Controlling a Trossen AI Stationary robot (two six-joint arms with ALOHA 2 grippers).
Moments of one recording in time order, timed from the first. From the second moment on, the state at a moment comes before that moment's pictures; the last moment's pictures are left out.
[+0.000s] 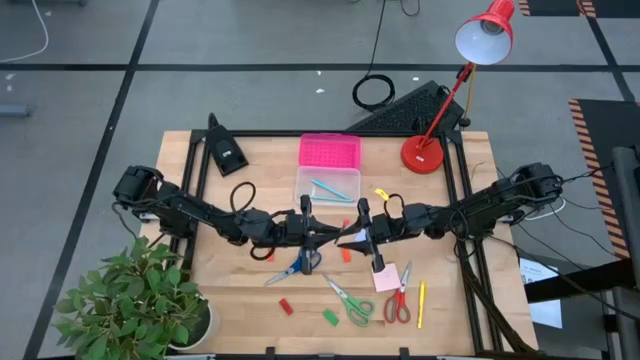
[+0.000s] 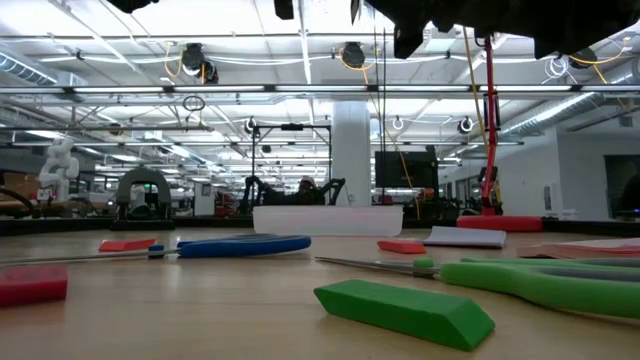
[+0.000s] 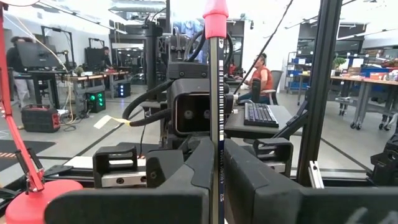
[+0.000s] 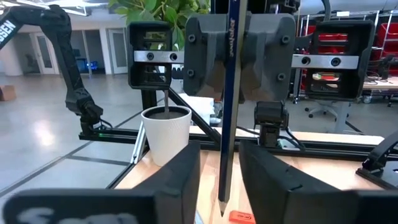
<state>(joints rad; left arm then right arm) -0.27 1.62 0.91 0.89 -0.26 0.02 0.22 1.43 0.57 0.94 0.00 0.04</state>
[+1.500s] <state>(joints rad) -0.36 1.49 0.91 0.47 -0.60 -0.03 0.14 1.45 0.57 0.93 0.00 0.06</state>
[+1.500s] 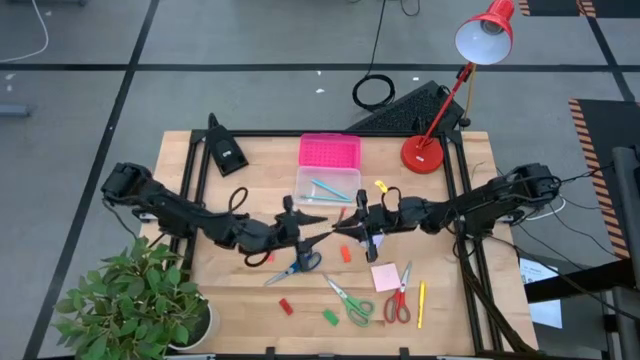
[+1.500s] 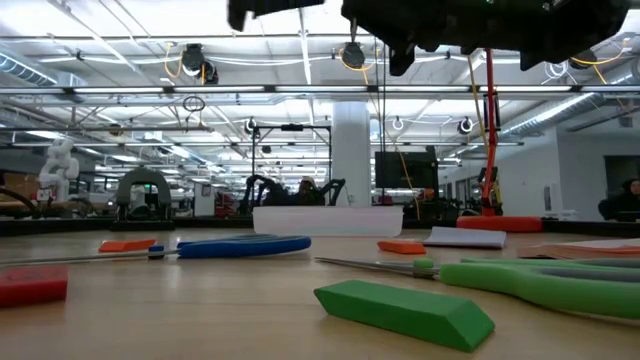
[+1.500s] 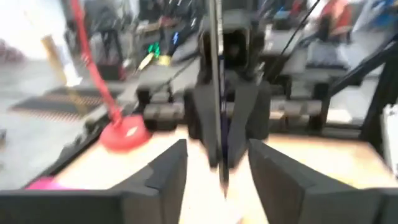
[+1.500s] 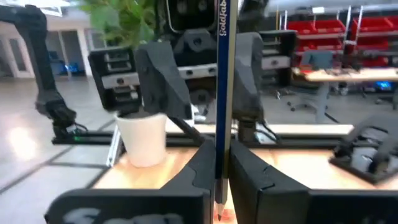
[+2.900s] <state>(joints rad) -0.42 1.48 0.91 -0.03 -0.51 -0.45 -0.24 1.70 0.72 0.36 0.15 -0.03</state>
